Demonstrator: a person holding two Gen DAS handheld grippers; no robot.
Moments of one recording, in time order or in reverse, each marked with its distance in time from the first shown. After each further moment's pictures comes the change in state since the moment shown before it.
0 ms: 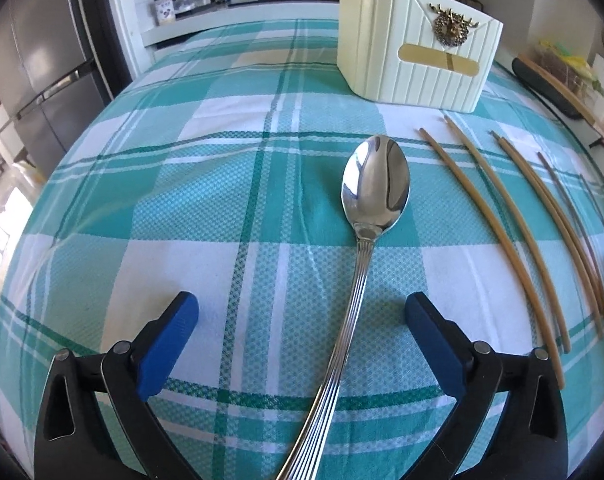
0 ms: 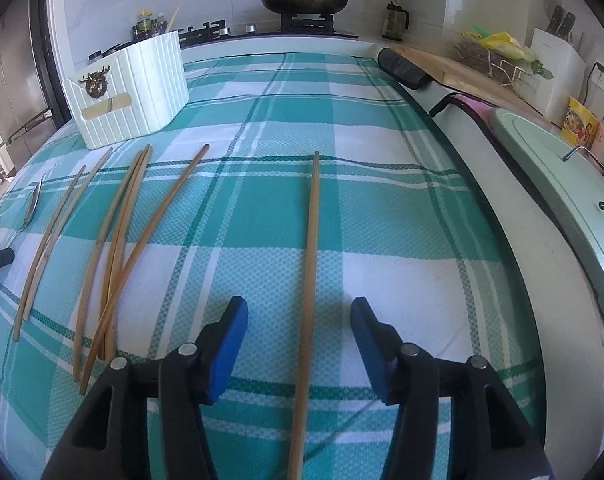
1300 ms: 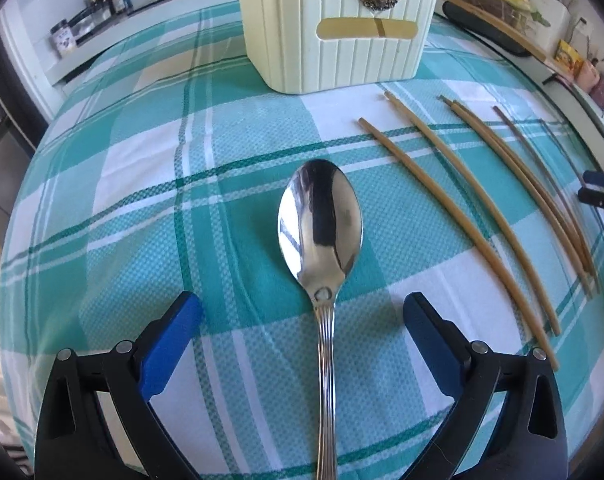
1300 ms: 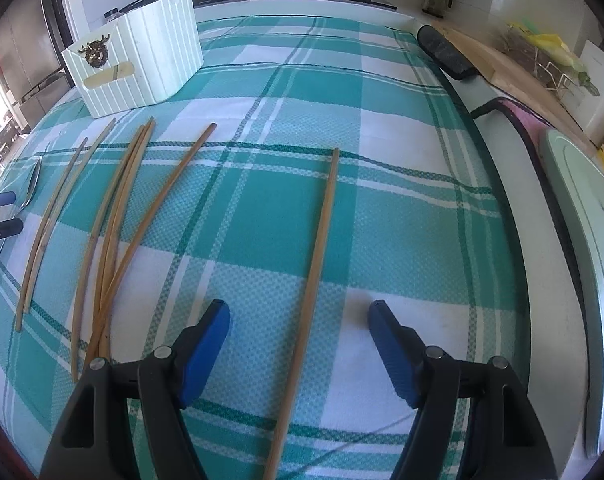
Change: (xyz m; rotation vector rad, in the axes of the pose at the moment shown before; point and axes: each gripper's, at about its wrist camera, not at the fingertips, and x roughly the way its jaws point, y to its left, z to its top) left arm 0.024 -0.021 0.043 0.257 0.113 -0.162; right arm 0.029 -0.002 0.031 -0.110 0.171 0.062
